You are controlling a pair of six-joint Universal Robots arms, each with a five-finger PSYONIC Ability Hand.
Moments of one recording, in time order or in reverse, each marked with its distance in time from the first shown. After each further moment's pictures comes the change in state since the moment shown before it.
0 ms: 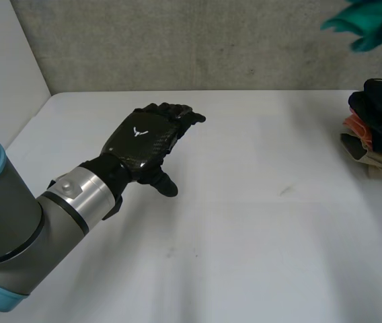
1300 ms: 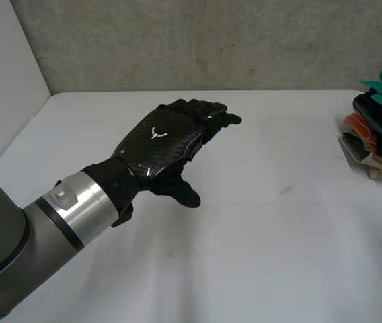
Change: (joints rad) left arm -0.033 0.097 -0.027 0.000 0.159 -0.057; right arm -0.337 0.164 0.254 -0.013 -0.015 -0.072; left_hand 0.000 0.000 0.000 0.000 0.000; right_hand -0.722 -0.947 -0.947 -0.951 -0.886
